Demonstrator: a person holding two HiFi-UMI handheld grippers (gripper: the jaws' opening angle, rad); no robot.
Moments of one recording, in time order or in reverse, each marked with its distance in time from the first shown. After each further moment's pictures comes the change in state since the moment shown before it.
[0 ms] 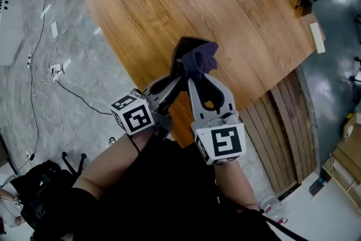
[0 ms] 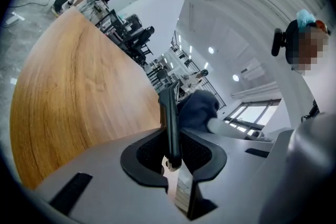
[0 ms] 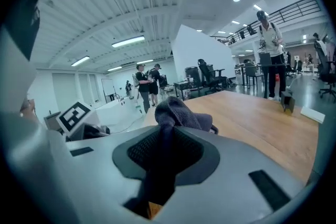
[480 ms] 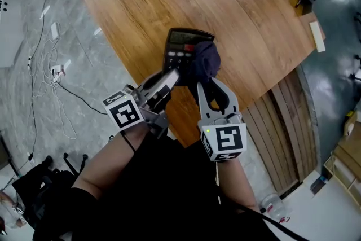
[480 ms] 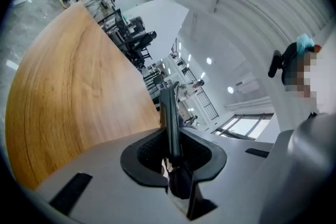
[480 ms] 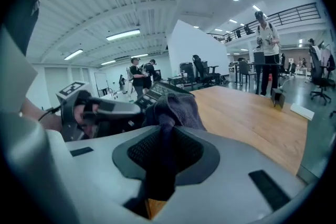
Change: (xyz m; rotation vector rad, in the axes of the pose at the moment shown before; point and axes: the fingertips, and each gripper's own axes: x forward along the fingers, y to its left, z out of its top) left arm -0.012 -0.002 0.035 -0.097 -0.064 -0.072; right arm -0.004 -0.019 -0.034 0.008 0.065 -0.077
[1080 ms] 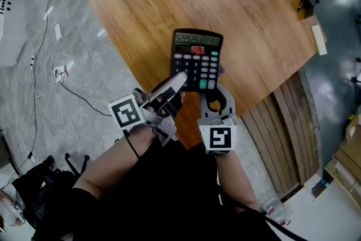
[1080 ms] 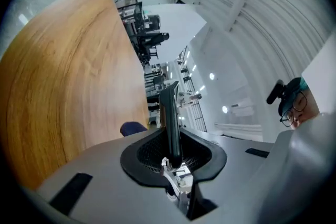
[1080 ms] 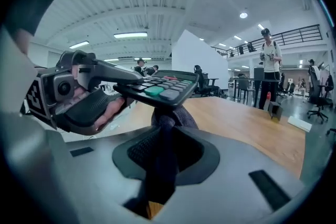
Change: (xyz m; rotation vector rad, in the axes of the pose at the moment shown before) left arm 0.012 -0.025 -0.002 -0.280 -0.061 -0.115; right arm 0.010 -0.008 -0.035 -0.166 -0.091 -0.043
